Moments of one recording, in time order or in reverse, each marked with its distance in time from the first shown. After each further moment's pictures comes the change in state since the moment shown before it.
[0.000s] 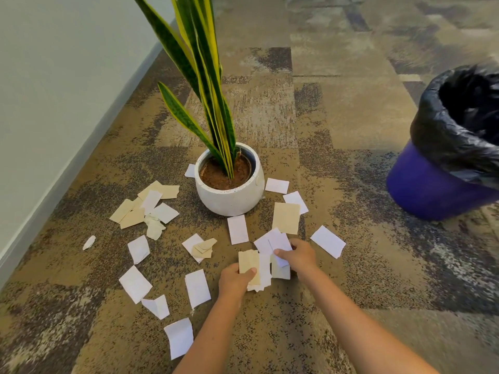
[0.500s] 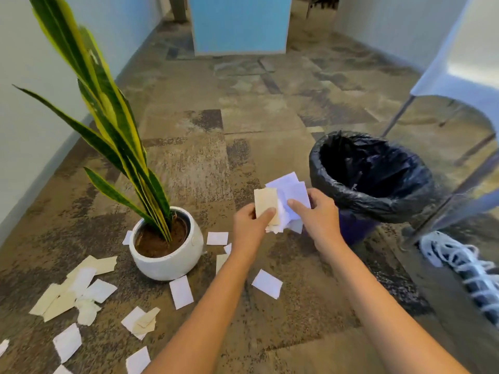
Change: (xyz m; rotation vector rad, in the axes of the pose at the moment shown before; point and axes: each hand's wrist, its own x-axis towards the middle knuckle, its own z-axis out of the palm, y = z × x) left_hand -0.116 0.240 0.112 -0.049 -0.241 0.651; right_hand -0.074 -0.134 -0.229 0.195 0.522 -0.552
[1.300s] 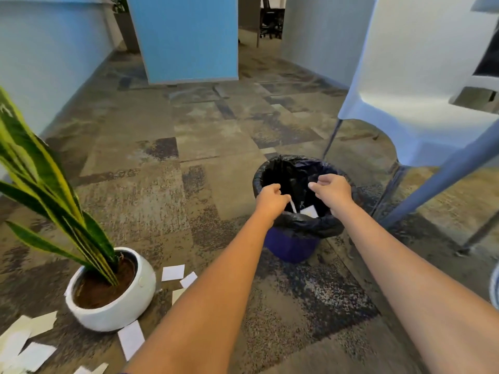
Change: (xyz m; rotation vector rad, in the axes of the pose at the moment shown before) left_hand 0.066 0.080 0.176 0.161 -0.383 0.006; right_hand 0.121 0.012 -0.160 -0.069 0.189 0.247
